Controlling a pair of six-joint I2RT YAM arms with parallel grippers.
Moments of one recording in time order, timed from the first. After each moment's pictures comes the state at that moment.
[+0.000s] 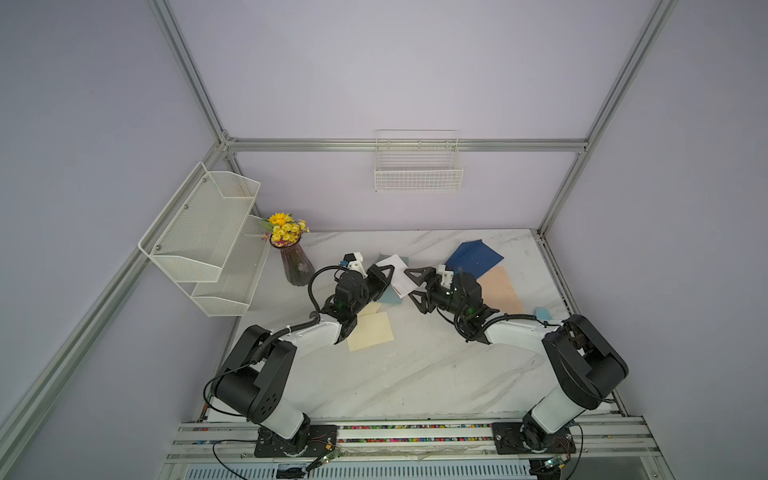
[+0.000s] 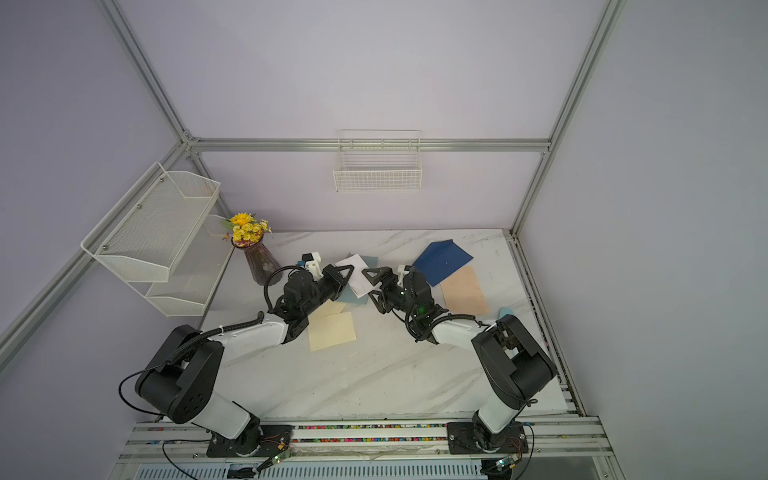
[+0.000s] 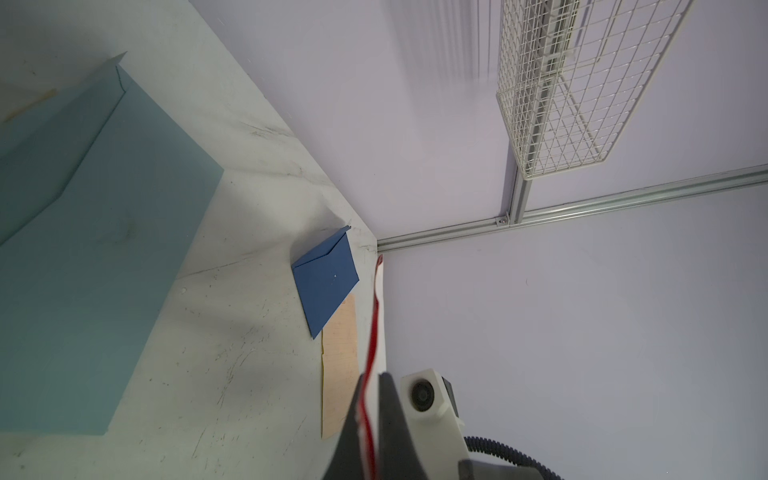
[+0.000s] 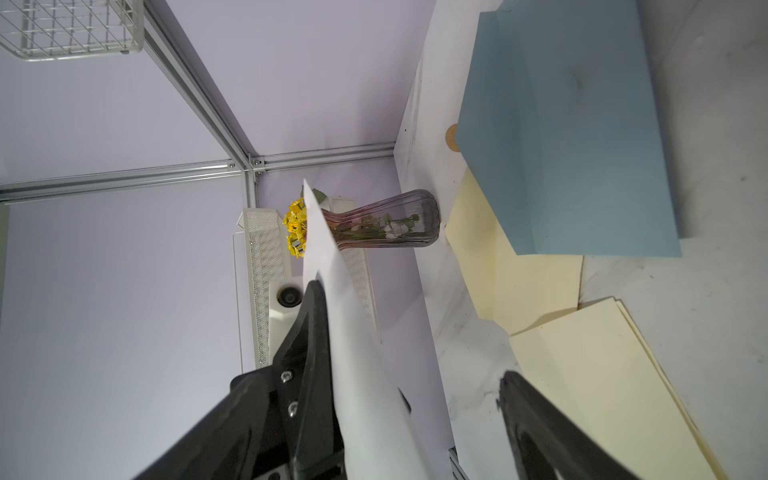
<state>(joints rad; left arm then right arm) -0.50 1.55 0.77 0.65 0.09 -1.26 0.58 1.66 0.82 0.67 -0.31 1.59</state>
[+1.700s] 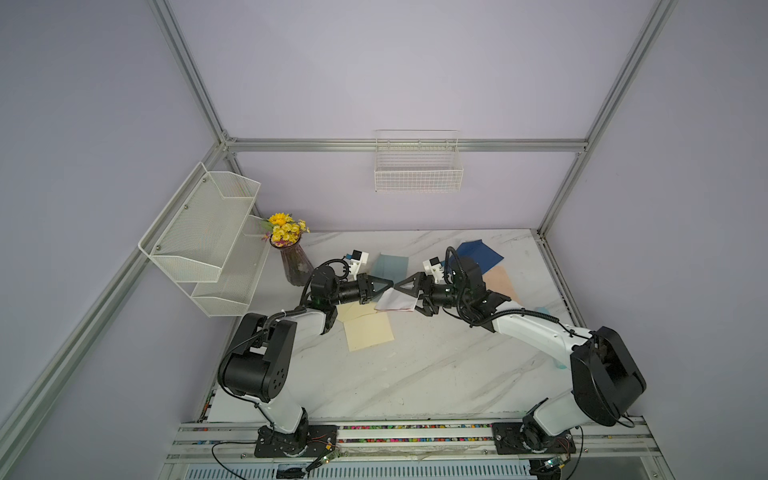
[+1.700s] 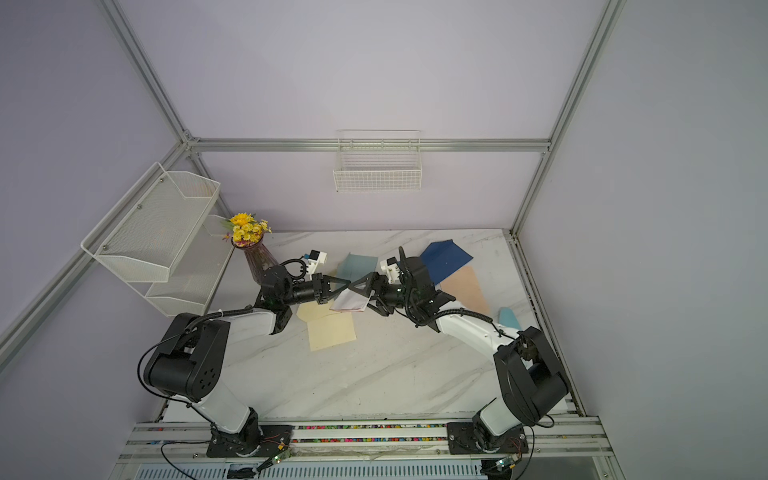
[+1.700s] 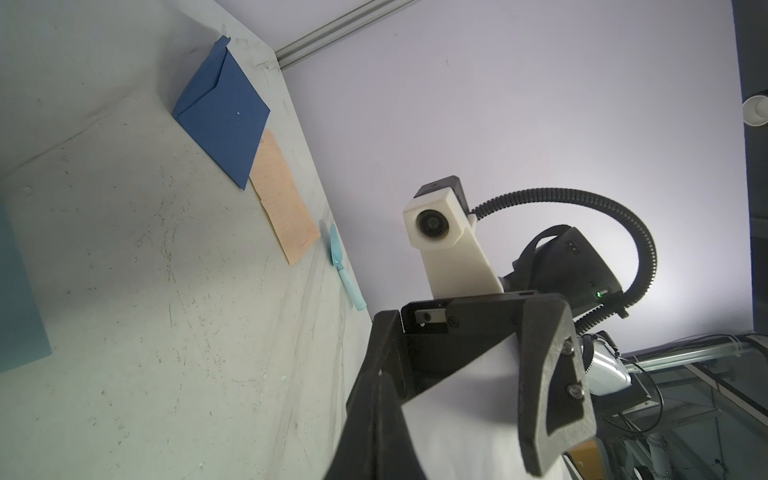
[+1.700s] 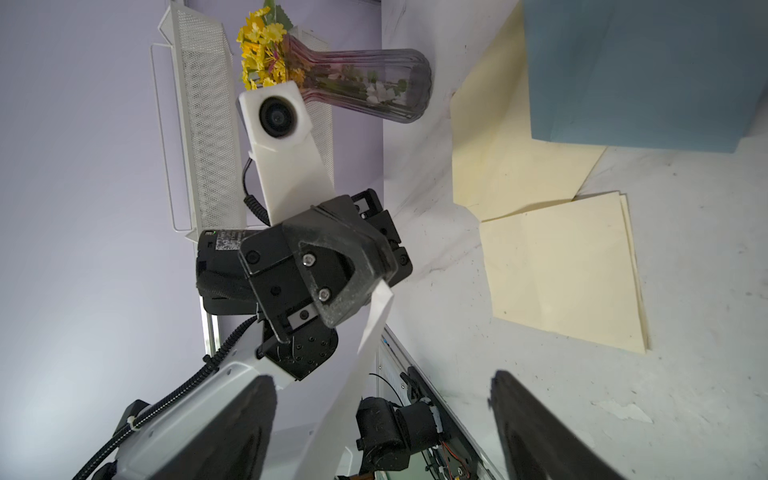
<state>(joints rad) -0.23 1.66 0.76 0.86 1.04 -1.15 0.57 1.53 0.98 0.16 -0.64 1.21</state>
